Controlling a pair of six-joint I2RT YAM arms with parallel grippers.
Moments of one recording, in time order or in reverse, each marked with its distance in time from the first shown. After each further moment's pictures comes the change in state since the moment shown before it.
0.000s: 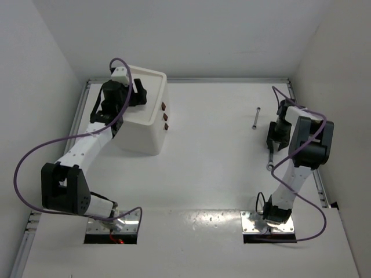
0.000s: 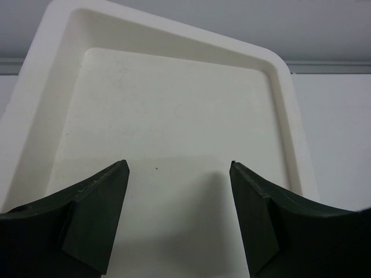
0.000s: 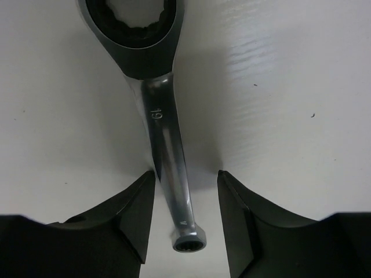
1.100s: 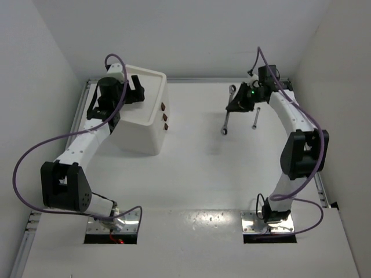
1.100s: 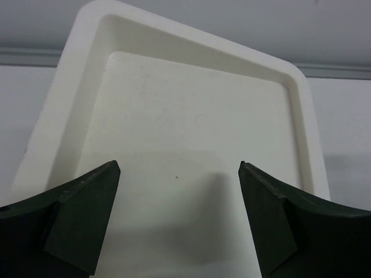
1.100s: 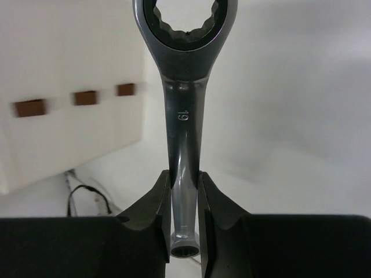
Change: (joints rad) left arm 0.038 -0.006 0.055 -0.048 0.003 -0.011; right arm 0.297 -0.168 0.274 0.007 -0.619 0.336
